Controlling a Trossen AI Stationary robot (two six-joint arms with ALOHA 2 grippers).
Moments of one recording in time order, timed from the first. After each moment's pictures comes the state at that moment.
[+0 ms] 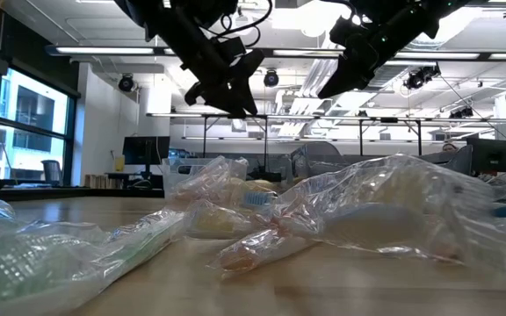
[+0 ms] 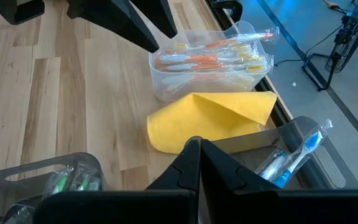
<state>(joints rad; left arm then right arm) 0.20 1.58 1.13 -0.13 -0.42 -0.37 -0.44 1.22 0.90 -0.28 -0.08 -0.18</state>
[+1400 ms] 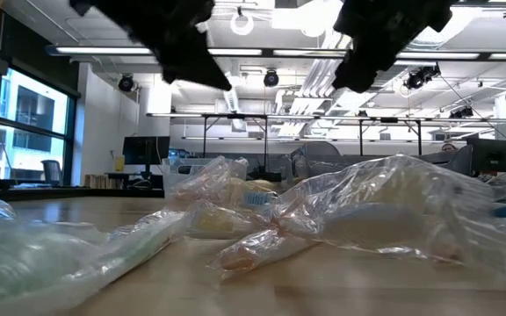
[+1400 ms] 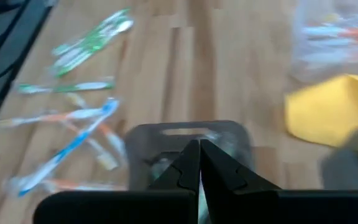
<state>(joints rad) -0.11 1.35 0.87 -0.03 -0.41 -0.21 -0.26 1.22 0.90 -0.42 -0.34 -0.10</state>
